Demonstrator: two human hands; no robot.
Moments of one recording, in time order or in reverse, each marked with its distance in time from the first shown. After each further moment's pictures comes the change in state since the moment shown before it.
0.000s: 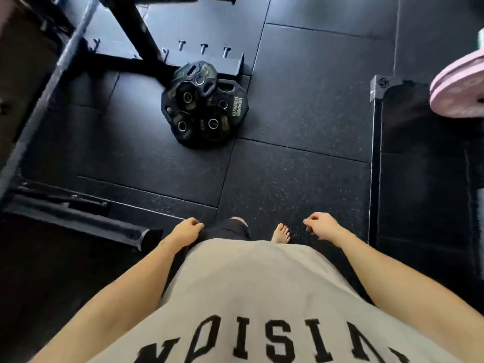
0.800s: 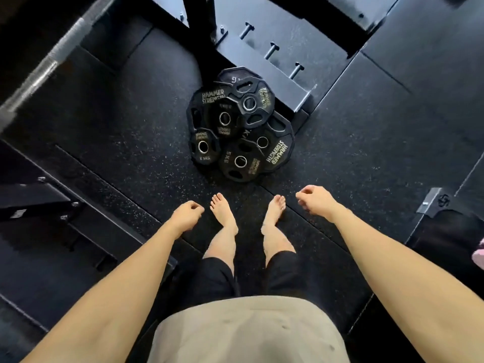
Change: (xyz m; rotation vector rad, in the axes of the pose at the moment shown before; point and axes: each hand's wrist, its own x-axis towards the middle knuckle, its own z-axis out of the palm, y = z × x) left_hand 0.353 0.130 -0.258 -0.597 -0.056 -0.292; right_hand 0.327 -0.533 -0.056 -0.440 -0.153 -0.161
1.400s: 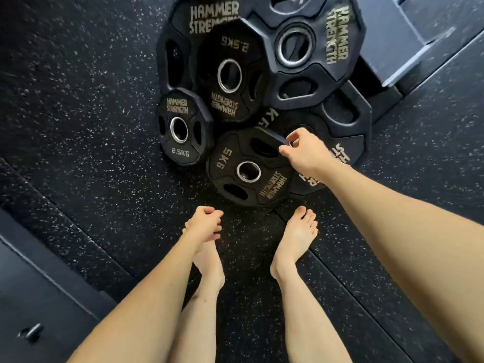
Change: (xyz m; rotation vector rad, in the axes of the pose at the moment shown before) left_hand 0.397 0.011 0.172 -0.566 0.003 -0.397; right_hand 0.456 -0.081 0.105 -0.341 -0.011 -0.263
